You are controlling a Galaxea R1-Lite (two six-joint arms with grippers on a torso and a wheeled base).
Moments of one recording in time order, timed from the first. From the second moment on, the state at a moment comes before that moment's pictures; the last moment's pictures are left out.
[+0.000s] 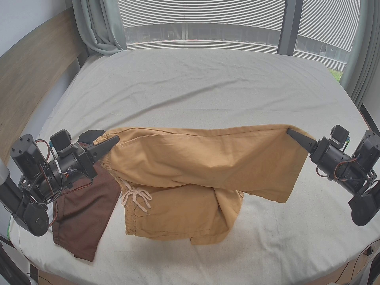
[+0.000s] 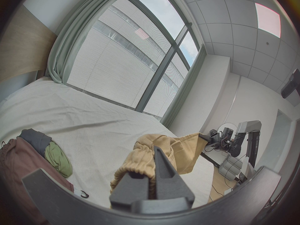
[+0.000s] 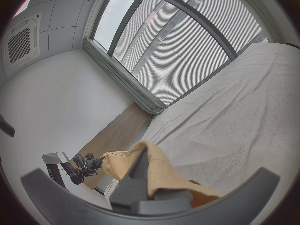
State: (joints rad) left arm -0.12 1.81 -0.41 -1.55 -0.66 -0.40; right arm 0.20 1.77 -0.39 -1.54 0.50 0.65
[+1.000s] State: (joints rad) left arm -0.10 1.84 -0.42 -1.55 -0.66 -0.40; right arm 0.14 1.77 -0.42 -1.54 0.51 0.65
